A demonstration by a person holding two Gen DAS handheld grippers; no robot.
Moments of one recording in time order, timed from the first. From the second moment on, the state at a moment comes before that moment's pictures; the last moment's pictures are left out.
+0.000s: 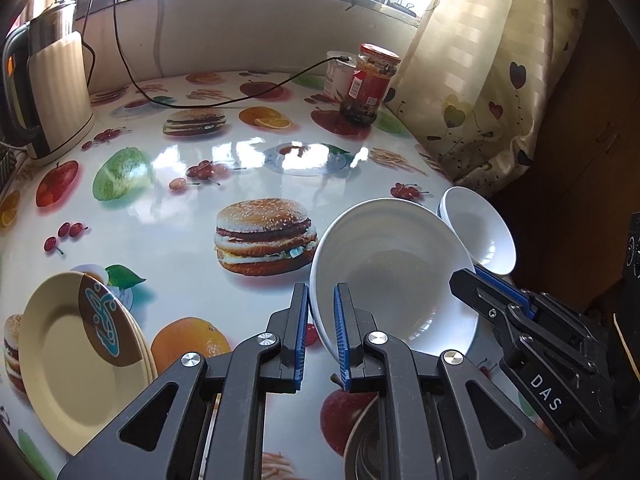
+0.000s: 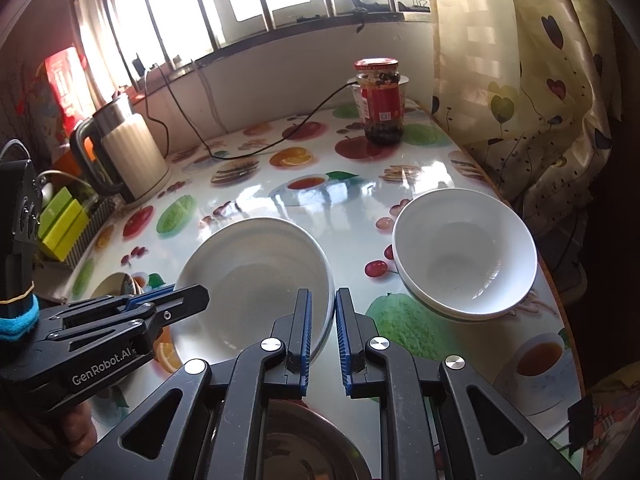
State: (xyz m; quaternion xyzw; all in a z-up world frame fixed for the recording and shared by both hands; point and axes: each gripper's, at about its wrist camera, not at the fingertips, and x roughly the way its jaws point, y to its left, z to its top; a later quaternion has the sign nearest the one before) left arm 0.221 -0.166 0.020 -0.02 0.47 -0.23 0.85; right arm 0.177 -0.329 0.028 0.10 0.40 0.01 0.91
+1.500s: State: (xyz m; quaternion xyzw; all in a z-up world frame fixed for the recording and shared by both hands) left arm 0.125 -0.159 0.037 -0.01 0.45 -0.28 0.85; right arm 0.058 -0.319 0.053 0.12 0.36 -0.02 0.93
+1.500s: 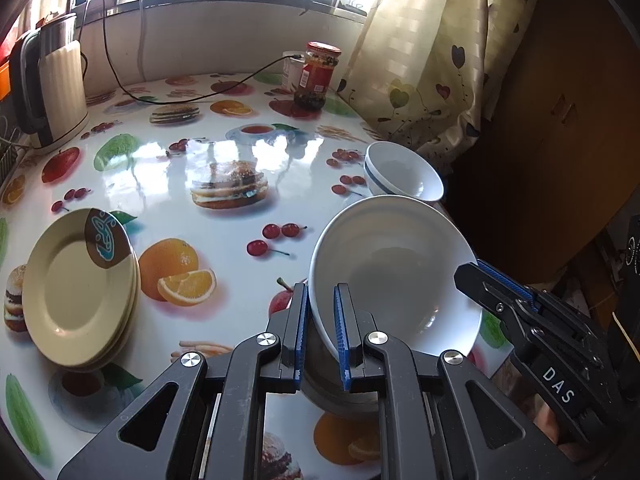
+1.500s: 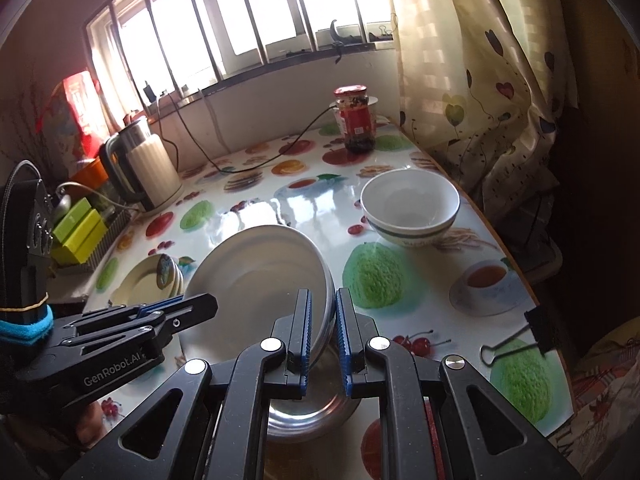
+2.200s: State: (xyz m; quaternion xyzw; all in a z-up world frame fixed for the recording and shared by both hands) left arm 0.114 -0.161 0.030 0.00 0.46 -0.28 0.84; right arm 0.044 -0.322 0.043 0.13 0.36 -0.02 0.92
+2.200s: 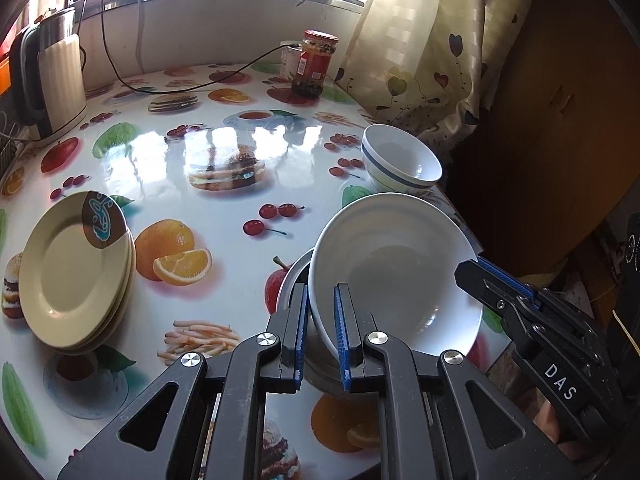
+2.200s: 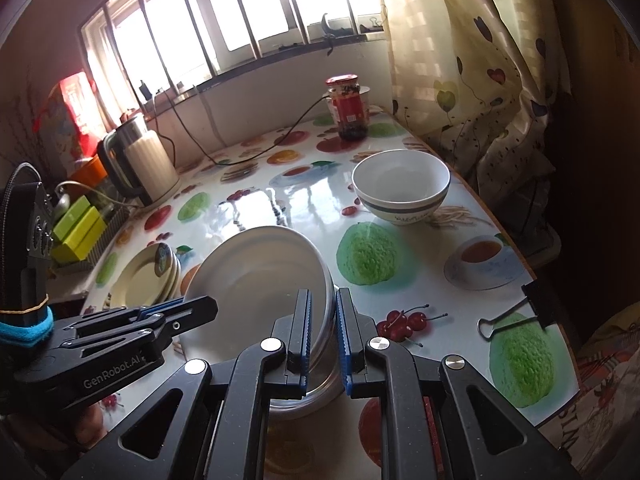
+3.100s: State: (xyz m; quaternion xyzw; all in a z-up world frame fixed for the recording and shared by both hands) left arm 0.112 -0.161 0.014 0.00 0.48 -0.27 0.84; right arm 0.040 -0.319 0.026 0.14 0.38 -0.02 0.92
